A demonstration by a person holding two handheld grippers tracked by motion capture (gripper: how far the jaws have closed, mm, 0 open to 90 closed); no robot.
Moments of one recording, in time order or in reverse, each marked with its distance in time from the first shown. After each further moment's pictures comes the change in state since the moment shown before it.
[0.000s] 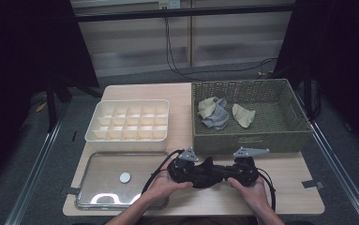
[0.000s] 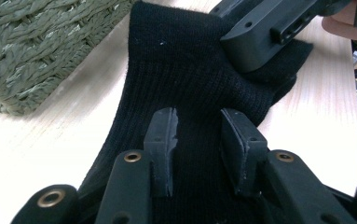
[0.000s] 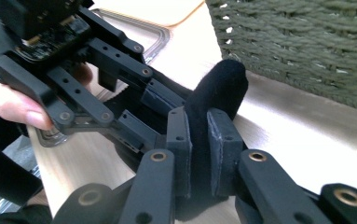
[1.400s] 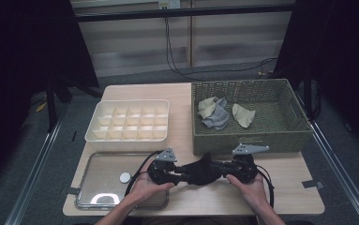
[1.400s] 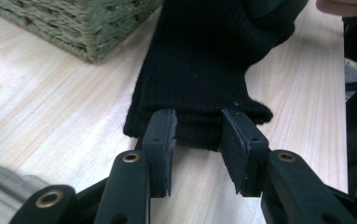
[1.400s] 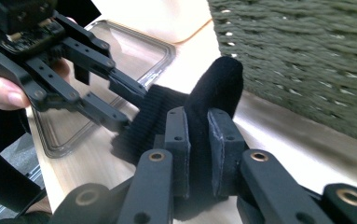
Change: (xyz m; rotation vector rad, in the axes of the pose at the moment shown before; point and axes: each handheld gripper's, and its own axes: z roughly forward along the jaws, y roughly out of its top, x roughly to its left) left arm 0.007 -0.029 -0.048 -0.039 0.040 -0.030; right arm 0.006 0.012 0.000 -0.030 0.005 -0.033
